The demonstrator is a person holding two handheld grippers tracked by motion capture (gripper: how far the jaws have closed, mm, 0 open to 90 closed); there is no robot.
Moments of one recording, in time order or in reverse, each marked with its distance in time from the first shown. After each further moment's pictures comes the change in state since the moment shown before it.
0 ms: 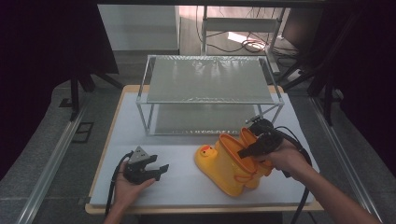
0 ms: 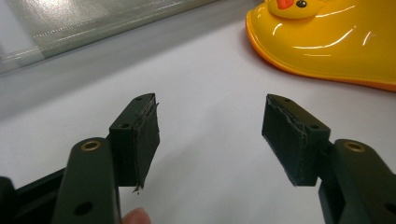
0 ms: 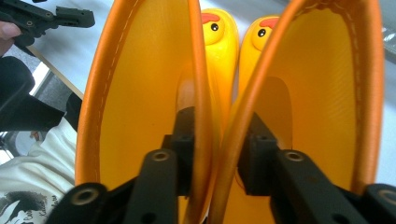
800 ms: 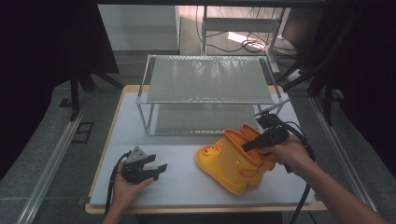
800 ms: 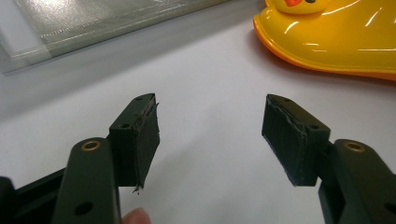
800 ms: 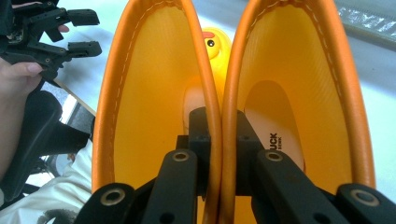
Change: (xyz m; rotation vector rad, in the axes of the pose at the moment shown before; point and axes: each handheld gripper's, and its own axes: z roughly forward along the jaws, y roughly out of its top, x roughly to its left) left arm 0.005 -0.002 -0.003 -0.011 0.000 -0.013; right arm -0.024 0.003 -0.007 -0.043 0.082 0.143
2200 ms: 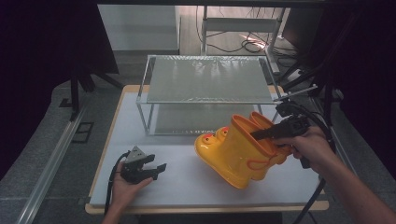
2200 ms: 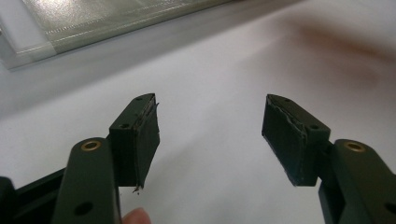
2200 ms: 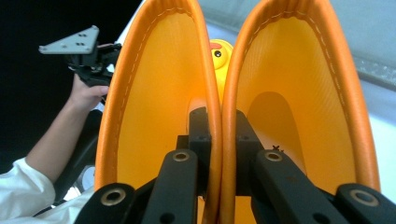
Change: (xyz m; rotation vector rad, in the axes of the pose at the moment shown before) left arm 0.002 -0.001 -0.001 0.000 0.002 -0.012; right arm 0.016 0.001 -0.067 -0.144 0.107 -0.020
